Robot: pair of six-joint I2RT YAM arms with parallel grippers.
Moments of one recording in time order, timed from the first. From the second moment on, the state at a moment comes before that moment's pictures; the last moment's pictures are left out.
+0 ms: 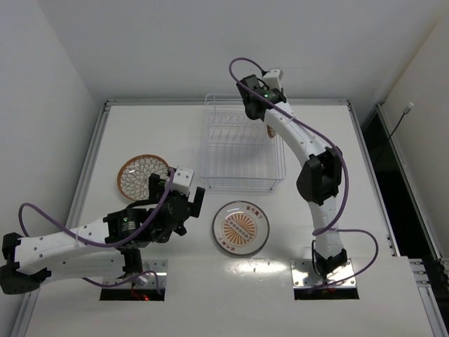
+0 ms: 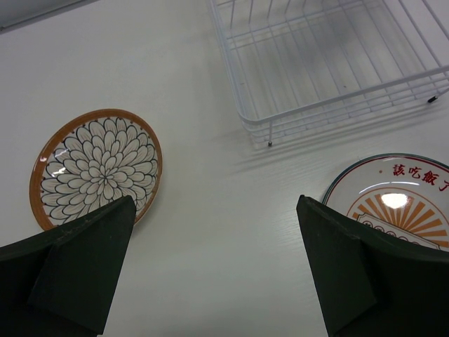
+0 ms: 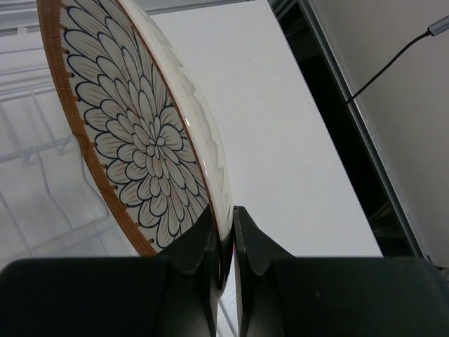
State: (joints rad) left arm -1.24 0.81 0.81 -0.59 -0.98 -0.40; right arm 0.47 2.19 2.17 -0.96 1.04 0.40
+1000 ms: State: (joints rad) left arm -1.24 0.83 0.81 -0.59 -0.98 -0.40; right arm 0.57 2.27 2.00 -0.89 0.88 0.37
